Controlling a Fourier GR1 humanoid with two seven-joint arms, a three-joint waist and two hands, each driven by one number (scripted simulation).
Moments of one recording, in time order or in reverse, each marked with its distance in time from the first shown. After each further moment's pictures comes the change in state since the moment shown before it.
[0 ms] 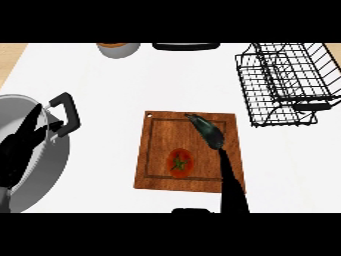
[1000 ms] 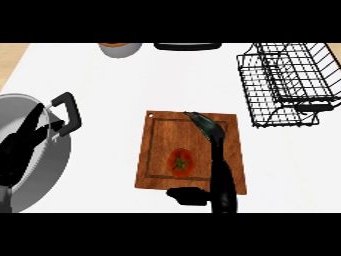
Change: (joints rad) left arm -0.006 -0.022 0.024 0.012 -0.021 -0.028 0.000; right arm -0.183 0.013 -0.034 0.252 -0.156 -0.097 -0.108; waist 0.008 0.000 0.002
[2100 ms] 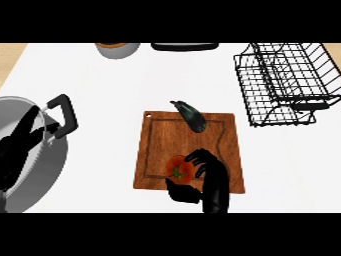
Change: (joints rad) left arm 0.029 -0.004 0.033 -0.022 -0.022 -0.006 0.018; right arm -0.062 -0.005 0.080 0.112 0.052 -0.247 -0.114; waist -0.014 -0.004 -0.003
